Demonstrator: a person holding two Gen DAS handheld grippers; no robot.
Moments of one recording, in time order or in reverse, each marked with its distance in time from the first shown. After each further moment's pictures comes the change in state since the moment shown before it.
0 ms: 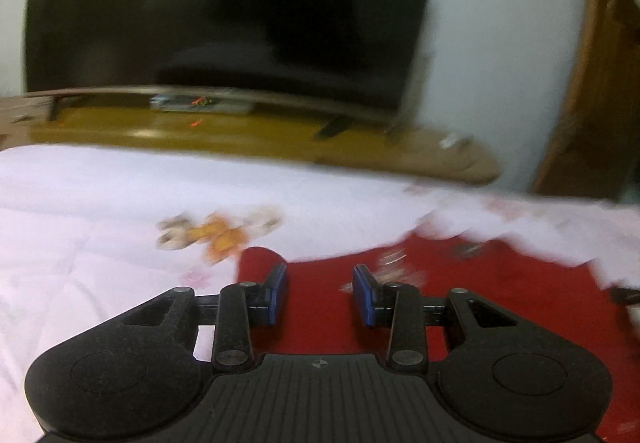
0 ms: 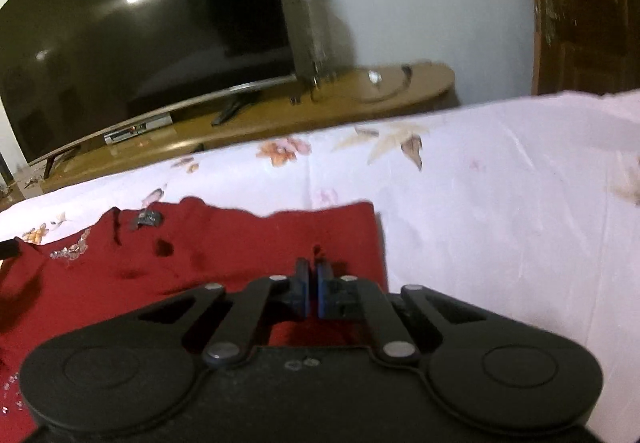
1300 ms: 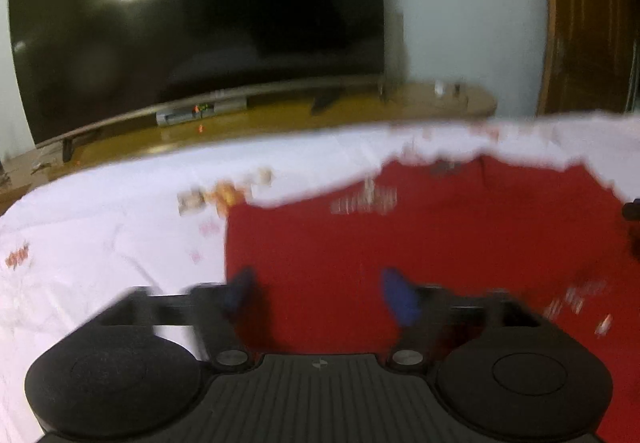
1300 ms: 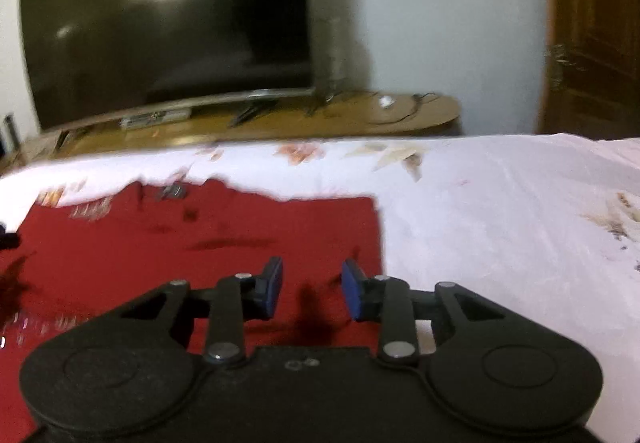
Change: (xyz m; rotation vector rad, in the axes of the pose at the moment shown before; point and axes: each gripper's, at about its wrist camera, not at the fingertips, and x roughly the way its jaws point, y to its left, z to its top) left arm -0.070 -0.044 -0.041 0.241 0.043 0.063; right arm -0.035 0.016 -0.028 -0.138 -0.014 0.001
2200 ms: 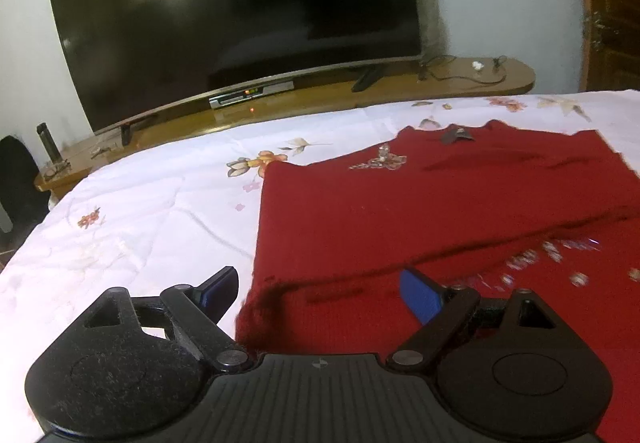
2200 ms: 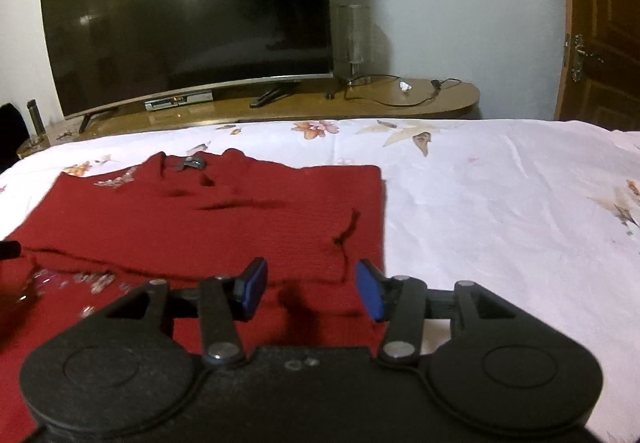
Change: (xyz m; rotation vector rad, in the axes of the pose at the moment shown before) left arm -0.078 -0.034 -0.020 -0.023 0.024 0.165; right arm -0.032 -0.023 -0.015 0.008 0.009 0.081
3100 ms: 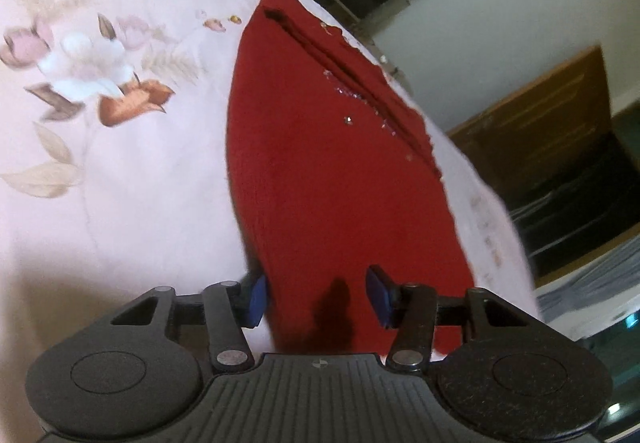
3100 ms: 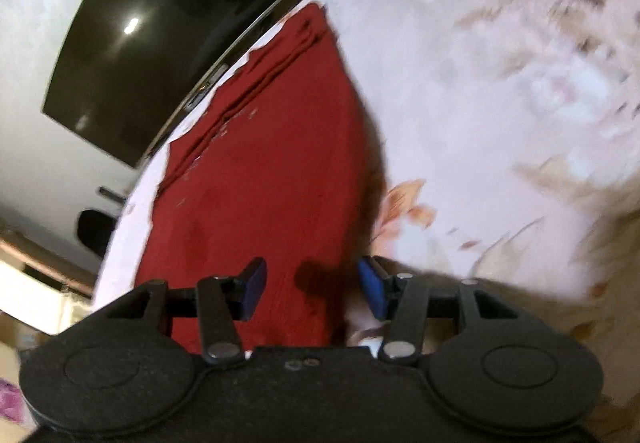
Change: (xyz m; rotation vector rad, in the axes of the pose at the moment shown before) left arm -0.124 0.094 -0.207 -0.693 0.236 -0.697; right arm -0.205 -0.017 -0.173 0.623 0.225 0.295
